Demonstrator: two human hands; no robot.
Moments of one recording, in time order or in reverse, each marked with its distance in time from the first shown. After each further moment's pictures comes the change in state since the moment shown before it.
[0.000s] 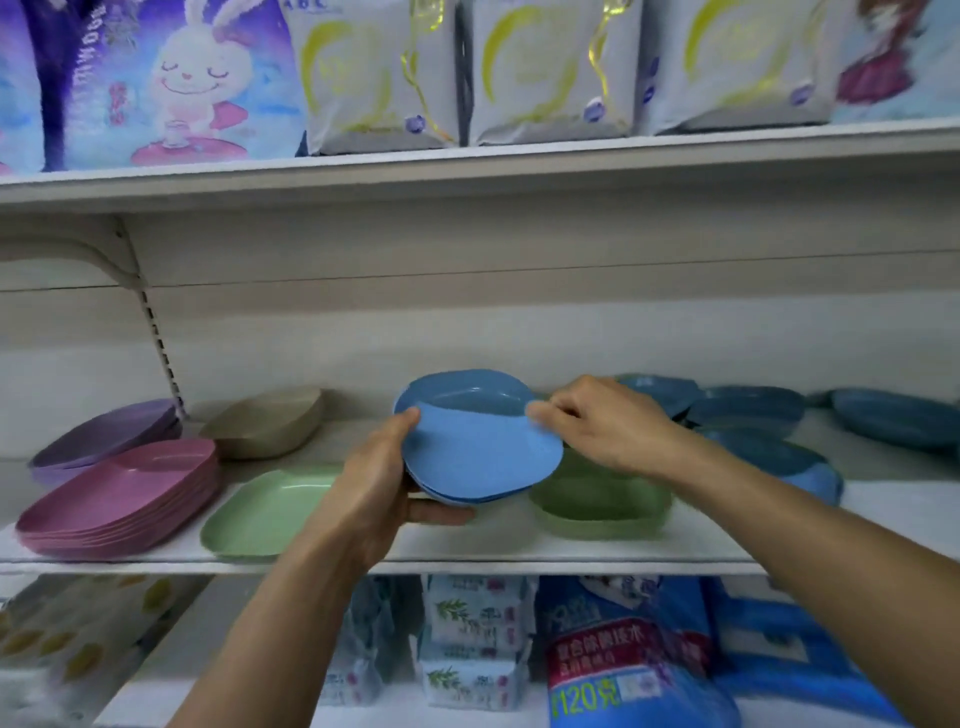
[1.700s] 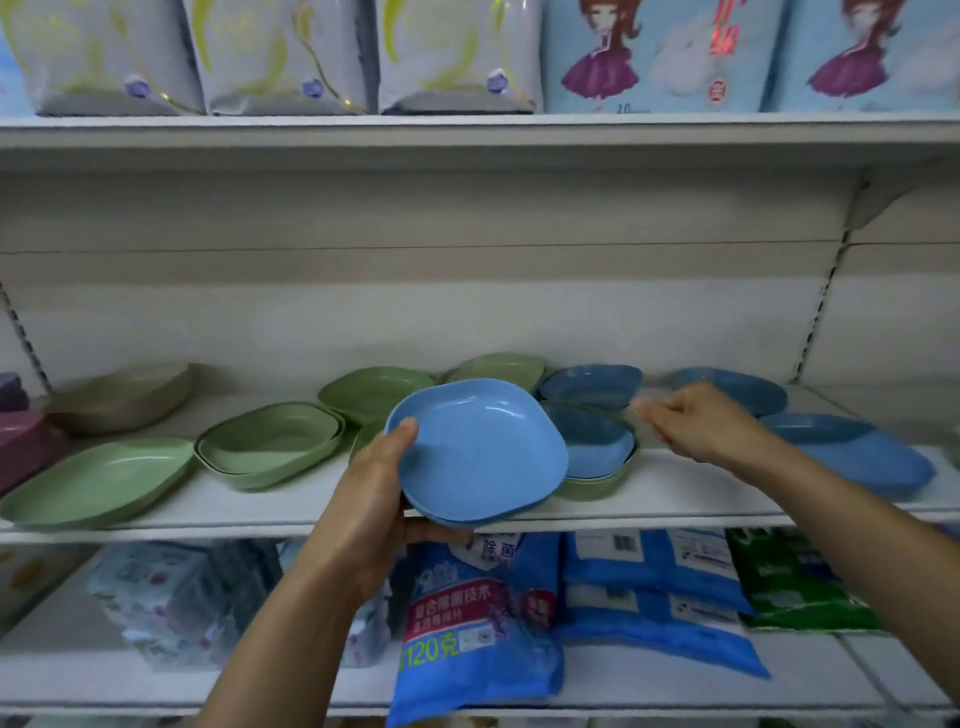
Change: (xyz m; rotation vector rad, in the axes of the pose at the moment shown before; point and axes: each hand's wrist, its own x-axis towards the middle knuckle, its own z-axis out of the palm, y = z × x) left_hand -0.051 -0.048 0.158 -0.095 -0.008 -0.032; right_hand -0.110 0.217 -0.076 0.252 0.057 0.454
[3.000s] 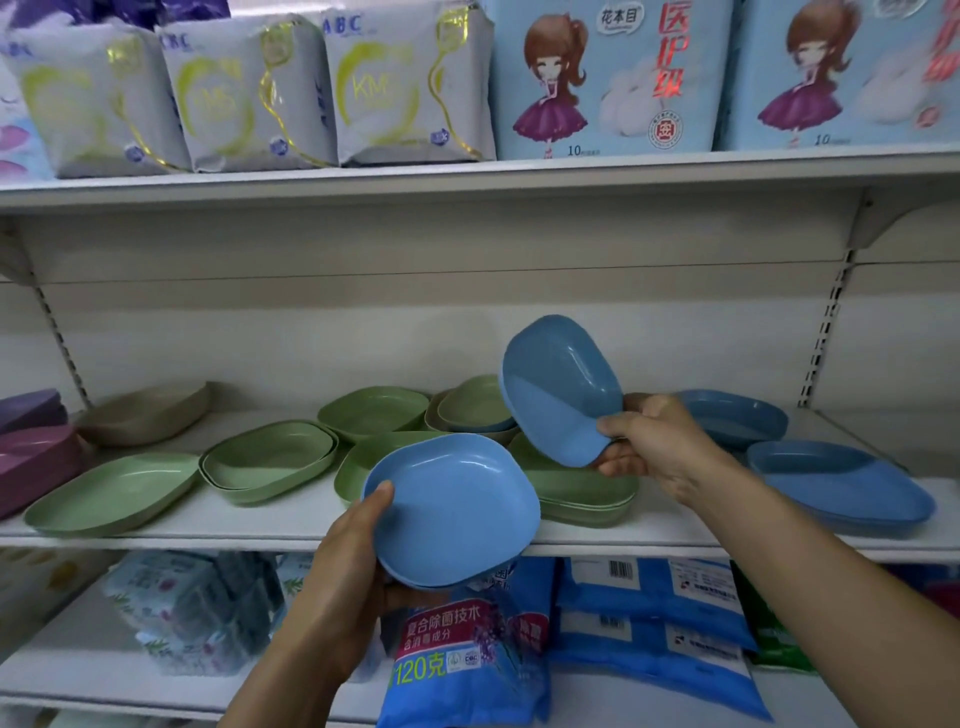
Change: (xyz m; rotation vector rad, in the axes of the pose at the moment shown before) left_hand -0.025 -0.025 0.019 -0.061 0.135 -0.059; right_hand 0.002 -0.022 0.002 0.812 -0.080 0.177
